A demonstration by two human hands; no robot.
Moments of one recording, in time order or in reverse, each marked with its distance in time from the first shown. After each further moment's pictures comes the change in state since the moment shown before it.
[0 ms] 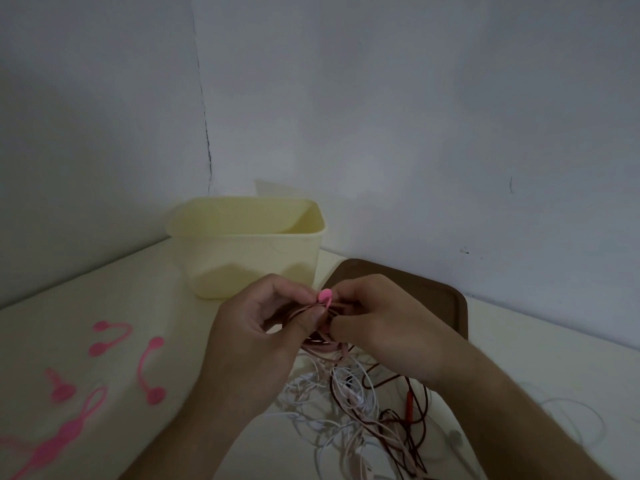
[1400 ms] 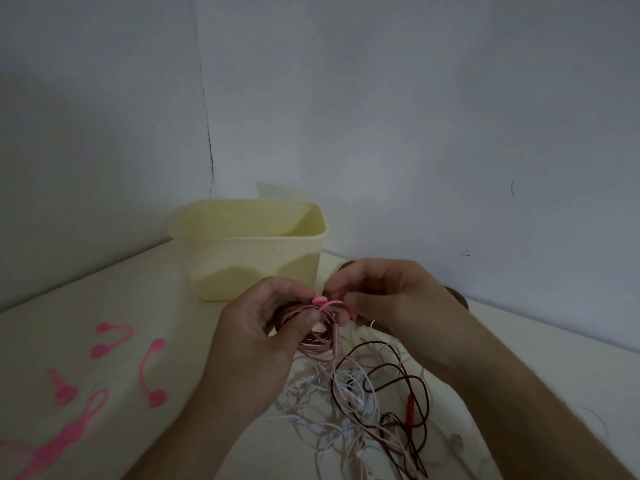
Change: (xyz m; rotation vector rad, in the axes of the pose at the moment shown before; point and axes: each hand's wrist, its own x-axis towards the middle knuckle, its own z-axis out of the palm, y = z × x) left_hand 0.002 -0.009 -0.003 0.024 -0.002 -0.043; right_hand -0.005 0.008 -0.019 0.289 0.157 0.011
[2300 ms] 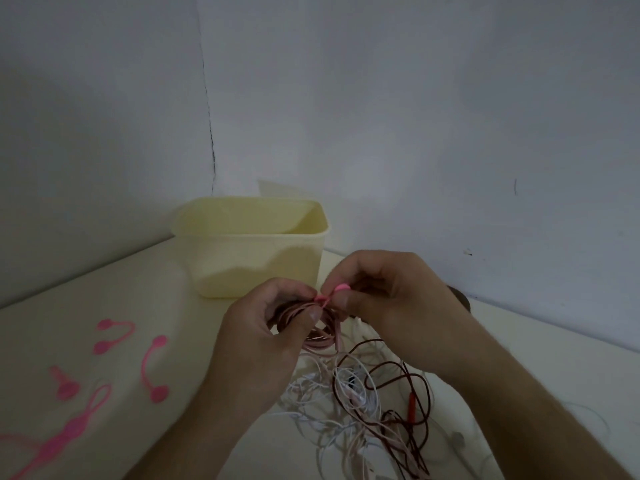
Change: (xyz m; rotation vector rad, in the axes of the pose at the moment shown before) left_hand 0.001 -0.004 0.000 0.143 0.023 -0.018; right_hand -0.005 -0.016 0.008 -0.289 0.006 -0.186
